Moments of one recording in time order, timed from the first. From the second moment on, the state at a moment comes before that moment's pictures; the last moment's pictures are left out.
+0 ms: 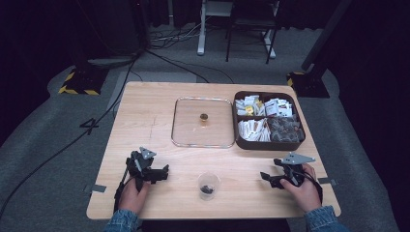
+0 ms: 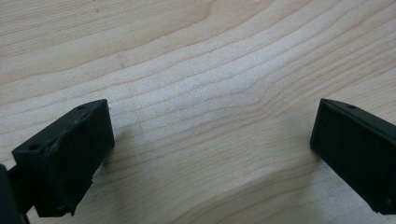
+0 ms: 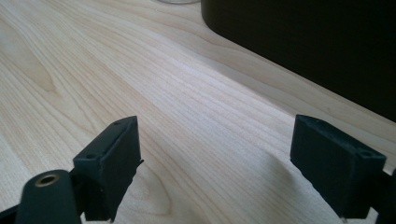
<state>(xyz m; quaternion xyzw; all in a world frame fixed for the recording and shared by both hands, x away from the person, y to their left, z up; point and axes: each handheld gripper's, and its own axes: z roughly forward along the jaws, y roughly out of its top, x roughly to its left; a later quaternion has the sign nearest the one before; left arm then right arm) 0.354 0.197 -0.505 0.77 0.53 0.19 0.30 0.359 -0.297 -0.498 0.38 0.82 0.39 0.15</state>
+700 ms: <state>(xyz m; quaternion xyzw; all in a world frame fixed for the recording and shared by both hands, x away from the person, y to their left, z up) 0.354 0.196 -0.506 0.77 0.53 0.19 0.30 0.357 -0.286 -0.505 0.36 0.84 0.36 0.16</state>
